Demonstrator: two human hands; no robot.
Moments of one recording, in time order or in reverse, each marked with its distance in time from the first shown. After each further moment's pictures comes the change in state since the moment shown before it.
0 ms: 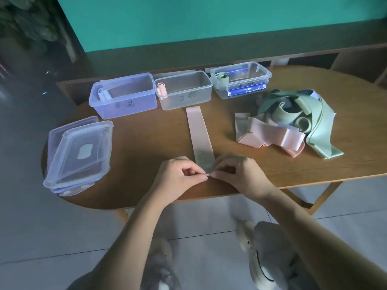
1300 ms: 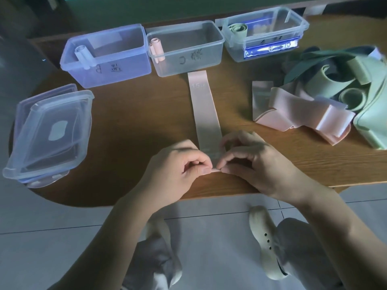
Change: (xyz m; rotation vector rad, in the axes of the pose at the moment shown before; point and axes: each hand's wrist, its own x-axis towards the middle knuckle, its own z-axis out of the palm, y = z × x) left_hand 0.005 -0.008 0.003 0.171 -0.084 0.183; right_hand 0.012 0.016 -0.009 -0.009 -0.194 -0.179
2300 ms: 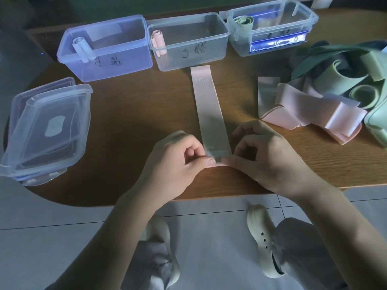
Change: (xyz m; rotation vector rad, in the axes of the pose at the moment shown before) left_hand 0.004 -0.003 0.001 0.088 0.176 -0.063; right_hand 0.008 -0.005 0.002 -0.067 0.140 0.257
